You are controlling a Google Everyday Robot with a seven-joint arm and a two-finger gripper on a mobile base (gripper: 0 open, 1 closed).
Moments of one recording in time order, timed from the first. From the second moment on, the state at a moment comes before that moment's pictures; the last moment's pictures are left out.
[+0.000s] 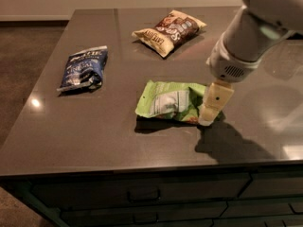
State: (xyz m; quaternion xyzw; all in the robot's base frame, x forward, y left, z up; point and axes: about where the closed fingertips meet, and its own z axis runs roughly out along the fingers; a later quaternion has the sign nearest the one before) arm 0.512 -0.146 0.896 -0.60 0.78 -0.01 0.17
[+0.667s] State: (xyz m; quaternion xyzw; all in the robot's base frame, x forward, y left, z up) arm 0.536 -0.112 0.869 -0.61 0.78 0.01 0.16
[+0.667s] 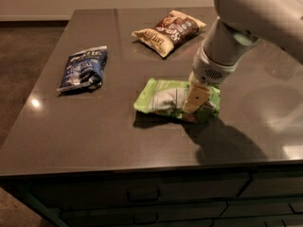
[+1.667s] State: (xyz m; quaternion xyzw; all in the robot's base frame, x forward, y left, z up) arm 0.564 -0.056 0.899 -0.62 0.76 0.05 0.19
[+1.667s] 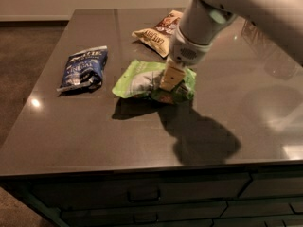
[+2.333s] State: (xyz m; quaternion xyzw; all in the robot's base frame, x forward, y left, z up) arm 0.603 0.014 0.918 -0.62 0.75 0.09 0.21
